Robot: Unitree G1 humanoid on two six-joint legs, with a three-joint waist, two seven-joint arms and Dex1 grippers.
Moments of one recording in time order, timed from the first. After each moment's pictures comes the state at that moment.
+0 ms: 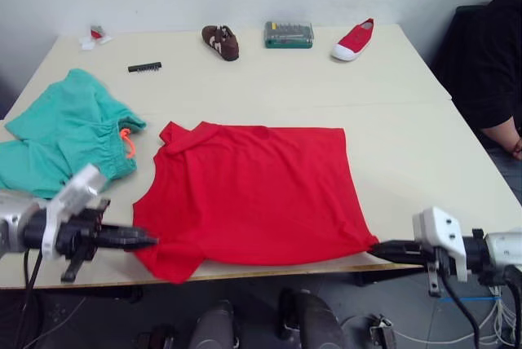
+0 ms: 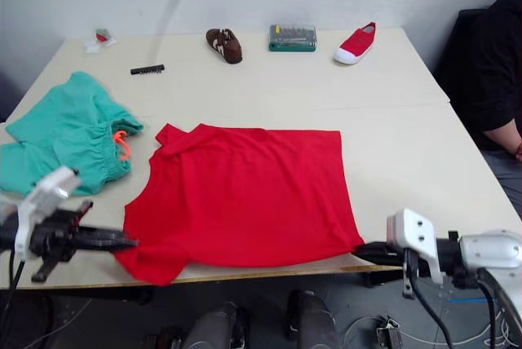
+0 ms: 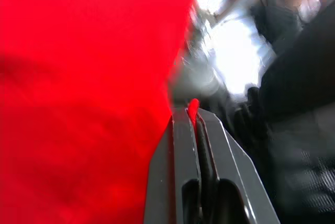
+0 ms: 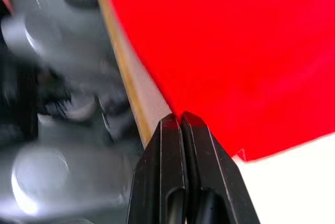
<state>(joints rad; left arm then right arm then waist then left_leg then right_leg) -0.21 1.08 0.30 -0.05 -0.77 0.91 -1.41 0.13 -0.99 -0.24 -0.35 0.62 0.44 1.22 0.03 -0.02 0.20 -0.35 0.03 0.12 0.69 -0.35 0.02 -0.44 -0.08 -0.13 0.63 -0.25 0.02</state>
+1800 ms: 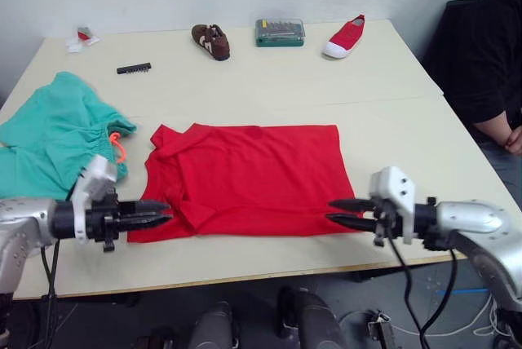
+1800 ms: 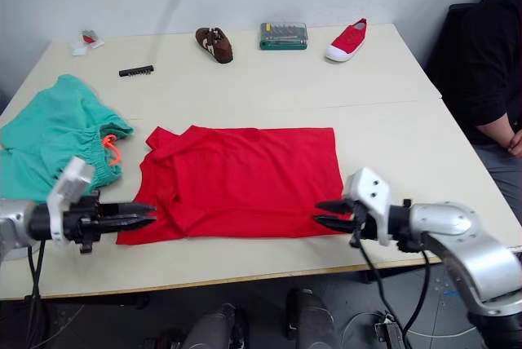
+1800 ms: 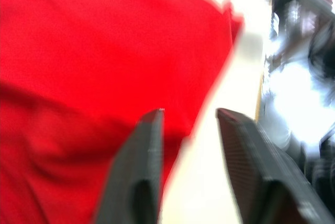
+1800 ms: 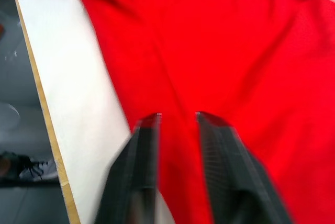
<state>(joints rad) -0.05 0.97 0.27 -0.17 -0.57 0.66 -1.22 -0.12 -0.81 0.03 -0.51 0.43 0.59 0.90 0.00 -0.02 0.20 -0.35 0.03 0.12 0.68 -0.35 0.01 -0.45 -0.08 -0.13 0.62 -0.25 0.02</state>
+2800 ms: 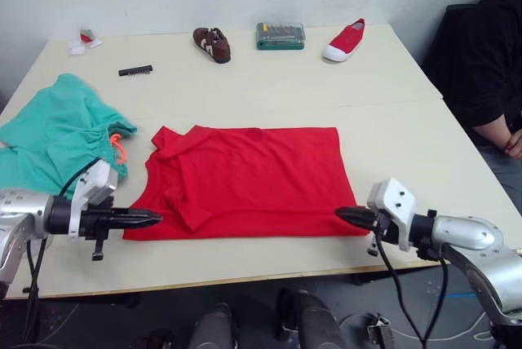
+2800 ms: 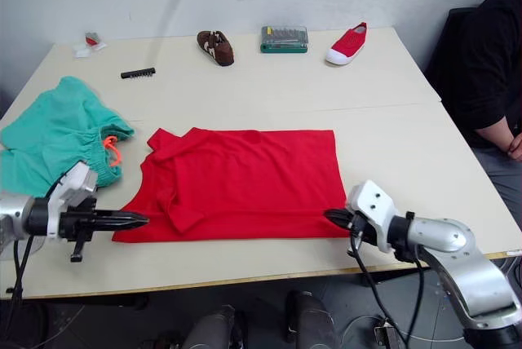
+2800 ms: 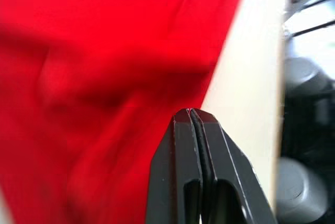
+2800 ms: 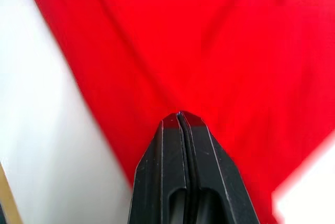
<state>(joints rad) -0.15 1.06 0.19 -0.08 -0.56 0.53 -1.32 -0.04 -0.79 -0.05 -0.51 0.41 0.55 0.84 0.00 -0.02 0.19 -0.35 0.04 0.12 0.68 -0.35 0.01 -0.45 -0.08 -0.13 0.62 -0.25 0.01</state>
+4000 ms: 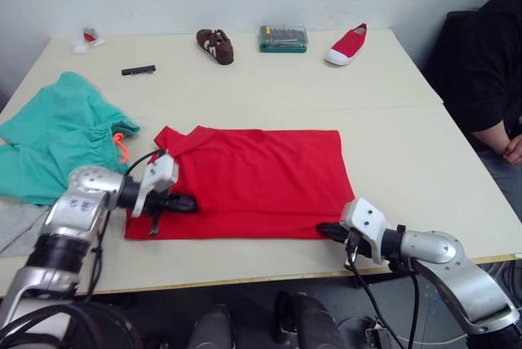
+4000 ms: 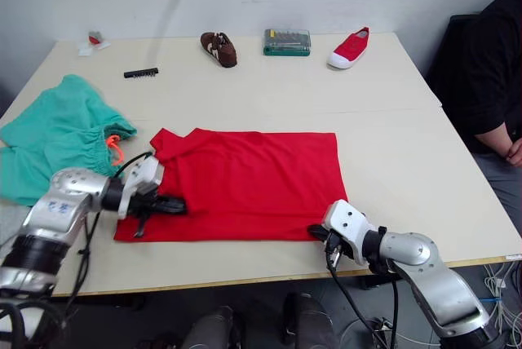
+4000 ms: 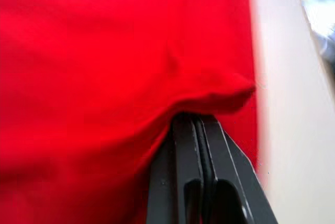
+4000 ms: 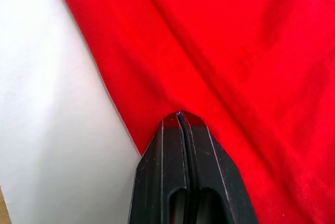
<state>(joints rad) -0.57 0.72 -0.08 0.35 -0.27 0.29 -1.27 0.02 -0.74 0.14 -0.43 0.25 0.46 0.77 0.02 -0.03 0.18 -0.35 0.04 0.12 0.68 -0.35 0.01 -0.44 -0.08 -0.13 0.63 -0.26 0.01</state>
